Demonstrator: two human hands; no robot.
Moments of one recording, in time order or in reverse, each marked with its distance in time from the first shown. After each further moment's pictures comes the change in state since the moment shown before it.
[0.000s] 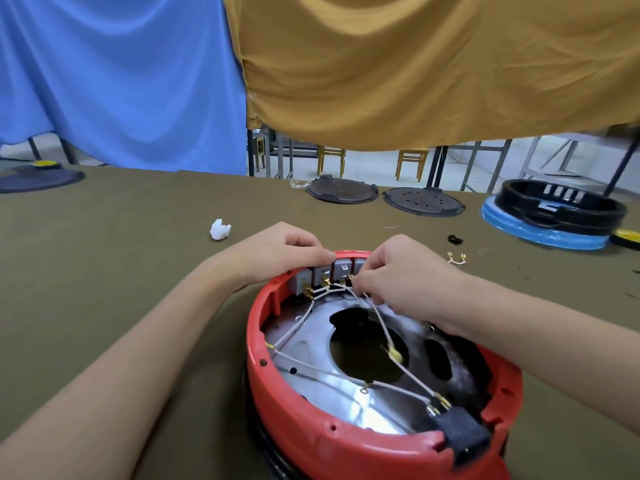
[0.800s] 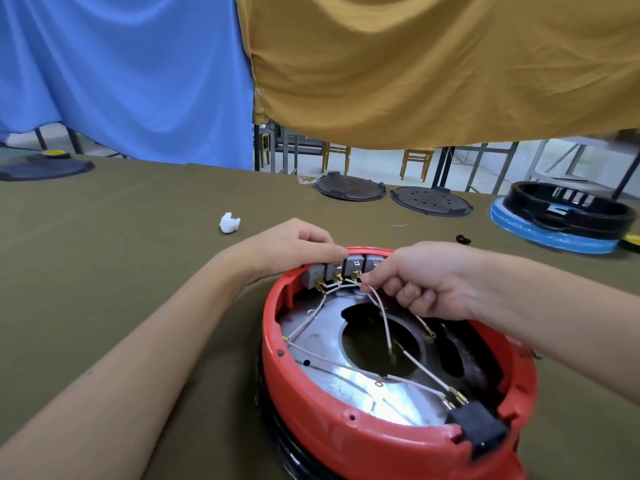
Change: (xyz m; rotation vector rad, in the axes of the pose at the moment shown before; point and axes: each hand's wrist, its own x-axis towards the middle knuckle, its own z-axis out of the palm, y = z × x) left_hand 0.003 -0.008 0.001 -0.059 -0.017 -0.015; right_hand 0.010 -0.005 -0.008 0.479 -0.357 0.418
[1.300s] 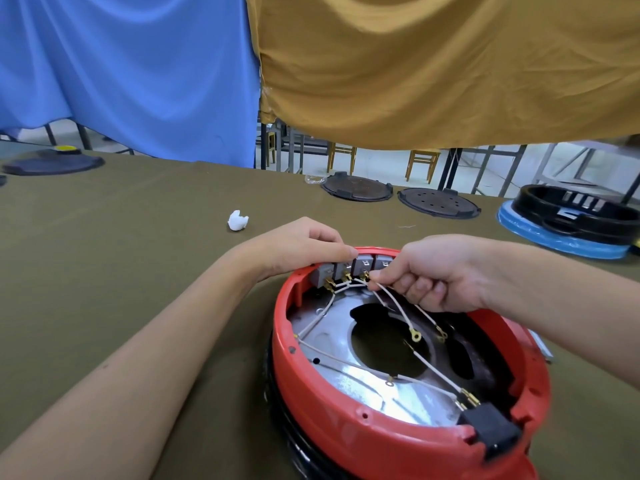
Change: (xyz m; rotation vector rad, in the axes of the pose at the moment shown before) left_hand 0.001 -0.002 -0.001 0.024 -0.015 0.010; right_hand 0.003 -0.009 -0.007 -0.059 -0.108 0.080
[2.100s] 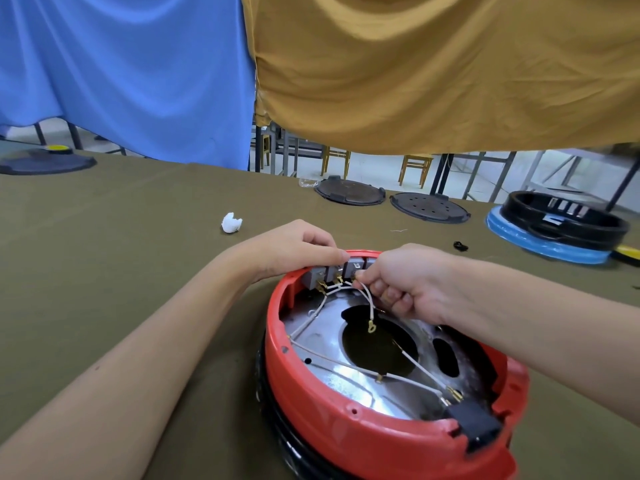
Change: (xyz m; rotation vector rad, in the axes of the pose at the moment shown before) left_hand 0.000 0.003 0.001 -0.007 0.018 0.053; right_hand 0.006 0.002 0.025 0.103 0.211 -0.075
